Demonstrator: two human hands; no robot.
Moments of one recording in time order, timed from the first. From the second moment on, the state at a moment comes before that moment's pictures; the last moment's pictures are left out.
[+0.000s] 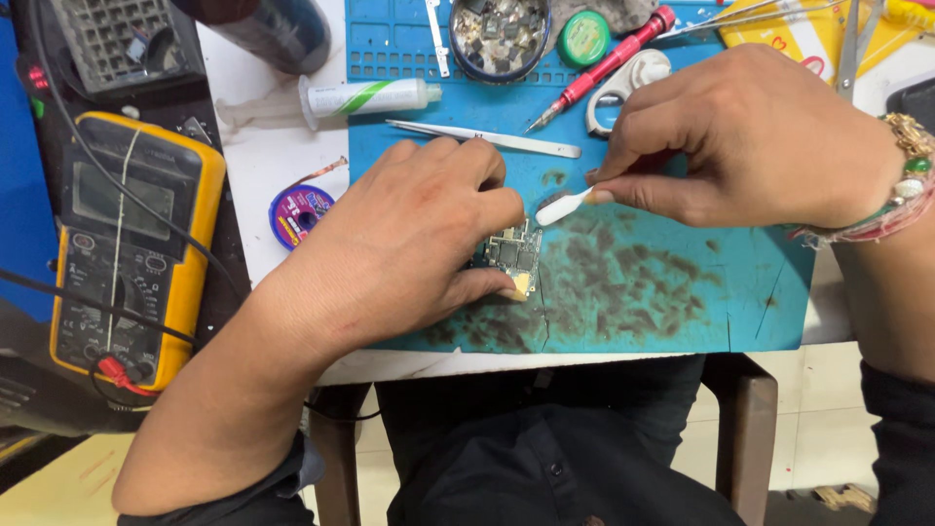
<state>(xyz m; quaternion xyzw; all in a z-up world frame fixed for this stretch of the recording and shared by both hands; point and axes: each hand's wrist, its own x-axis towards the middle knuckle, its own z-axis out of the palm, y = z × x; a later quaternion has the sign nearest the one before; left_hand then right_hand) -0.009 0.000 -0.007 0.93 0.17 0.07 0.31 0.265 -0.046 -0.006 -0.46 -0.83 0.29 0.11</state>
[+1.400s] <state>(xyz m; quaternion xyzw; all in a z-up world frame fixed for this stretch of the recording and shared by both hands) 0.018 -0.030 0.007 0.92 0.25 0.00 0.31 0.277 -0.057 0.011 -0.54 -0.81 0.20 0.14</state>
